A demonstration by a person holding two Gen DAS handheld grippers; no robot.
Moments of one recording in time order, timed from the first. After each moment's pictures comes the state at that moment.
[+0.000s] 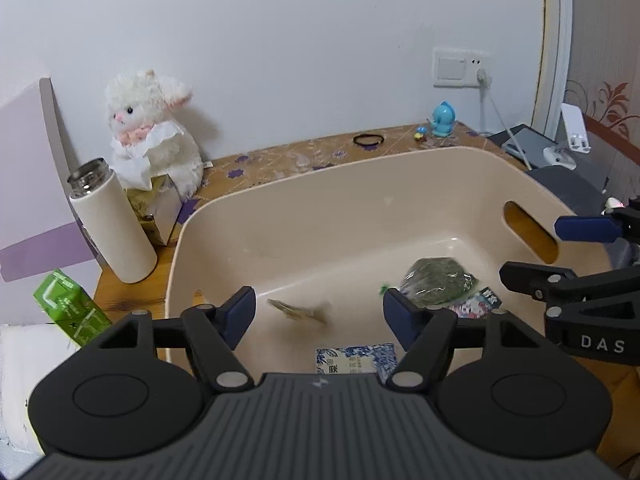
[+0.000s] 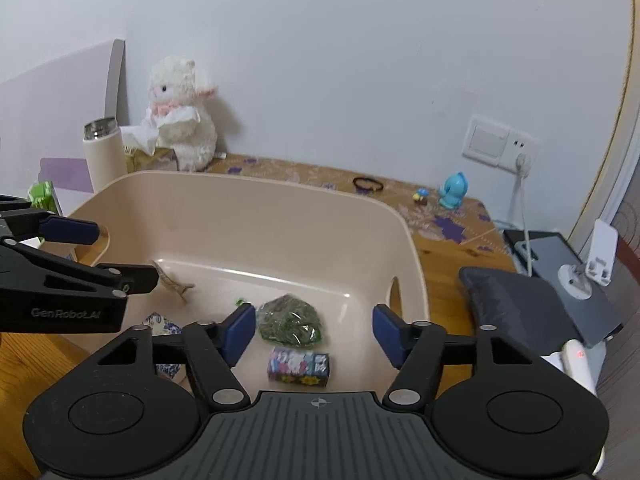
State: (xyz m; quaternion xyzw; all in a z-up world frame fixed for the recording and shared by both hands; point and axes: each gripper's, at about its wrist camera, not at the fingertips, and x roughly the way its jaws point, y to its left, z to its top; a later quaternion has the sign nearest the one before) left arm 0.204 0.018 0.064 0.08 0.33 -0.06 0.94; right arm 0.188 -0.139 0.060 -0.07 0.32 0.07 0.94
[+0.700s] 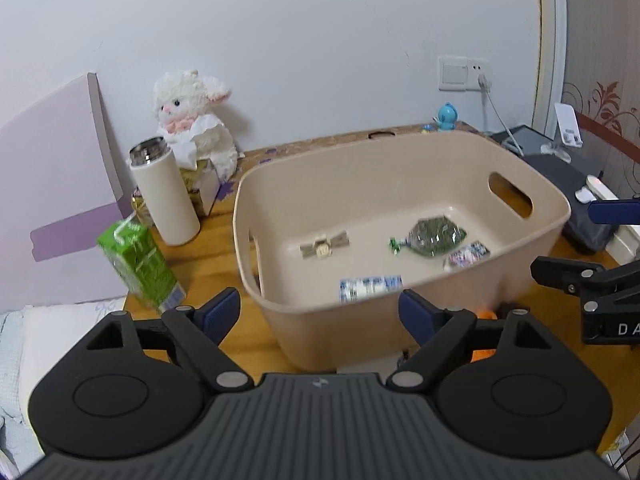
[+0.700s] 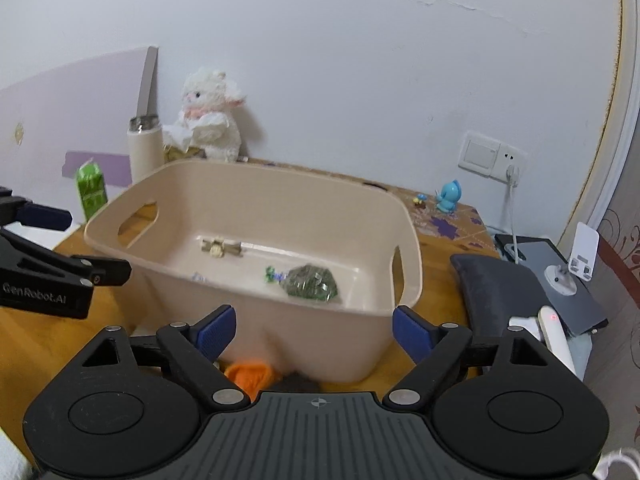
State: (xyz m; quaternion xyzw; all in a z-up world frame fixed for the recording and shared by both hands) left arm 0.117 0.046 0.068 0.08 0.32 -0.04 0.94; right arm 0.103 -0.129 0.061 -0.09 0.30 0.08 0.95
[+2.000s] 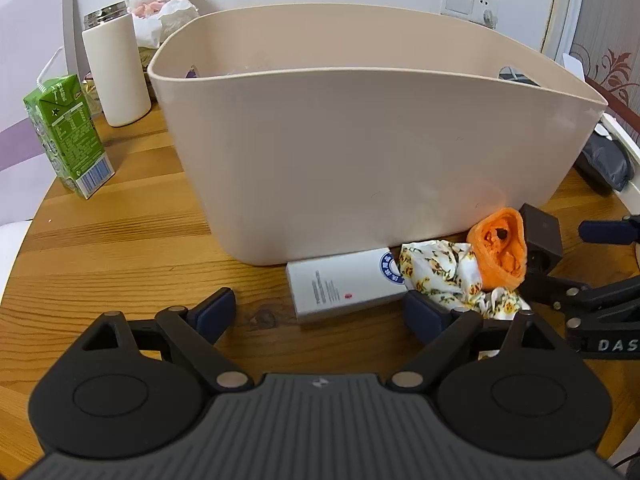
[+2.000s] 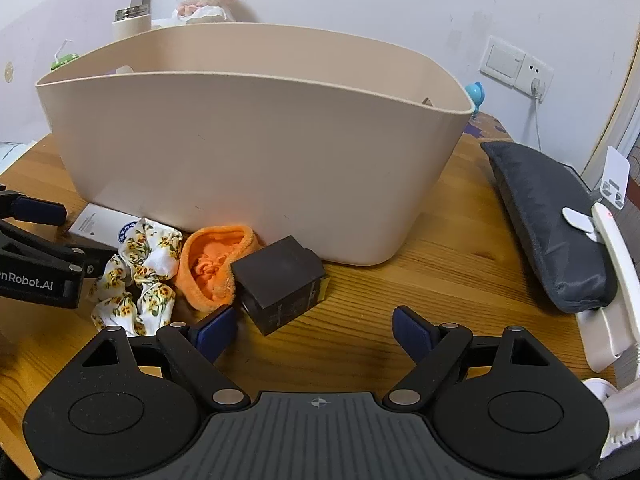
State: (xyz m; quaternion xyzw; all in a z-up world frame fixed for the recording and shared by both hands) left arm 0.136 0.043 -0.038 0.02 0.41 -0.06 0.91; right arm 0.127 -0.138 -0.039 -0.10 0.40 0.08 0.91
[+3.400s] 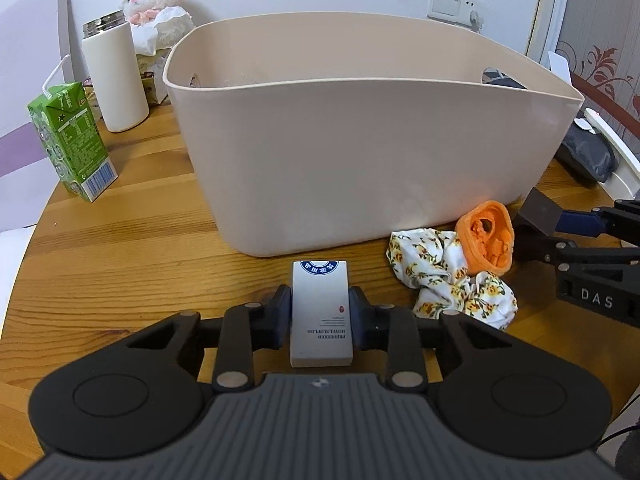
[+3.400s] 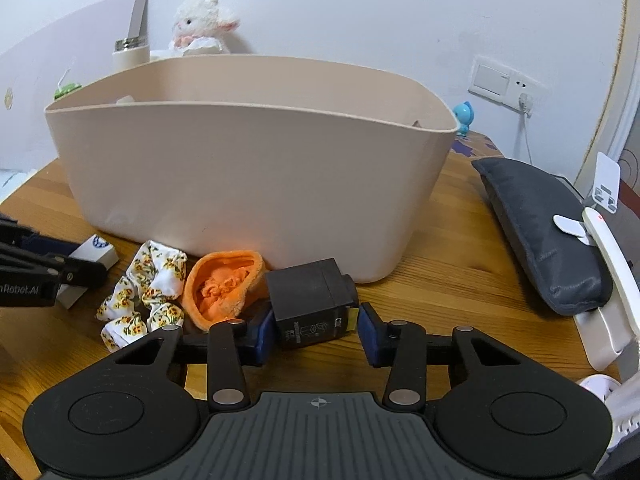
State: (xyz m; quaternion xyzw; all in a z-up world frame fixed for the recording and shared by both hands) left arm 0.117 0.043 -0.029 0.03 0.40 -0.07 0.91; right arm 0.109 -0.135 -0.030 -0.07 0.35 0.07 0.93
